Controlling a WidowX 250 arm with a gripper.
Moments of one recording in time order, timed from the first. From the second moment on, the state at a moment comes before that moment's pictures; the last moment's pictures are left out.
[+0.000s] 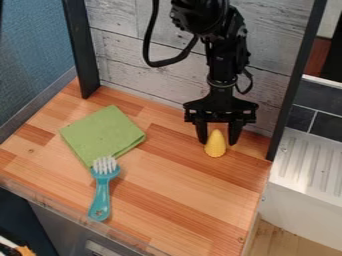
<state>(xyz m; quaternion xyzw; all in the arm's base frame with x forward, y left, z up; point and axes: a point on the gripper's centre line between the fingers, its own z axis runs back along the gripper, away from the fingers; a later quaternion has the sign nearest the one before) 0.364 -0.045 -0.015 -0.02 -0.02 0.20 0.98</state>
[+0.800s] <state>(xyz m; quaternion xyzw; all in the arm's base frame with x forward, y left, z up) 0.356 -0.055 -0.003 0.00 -0.04 0.21 0.98</state>
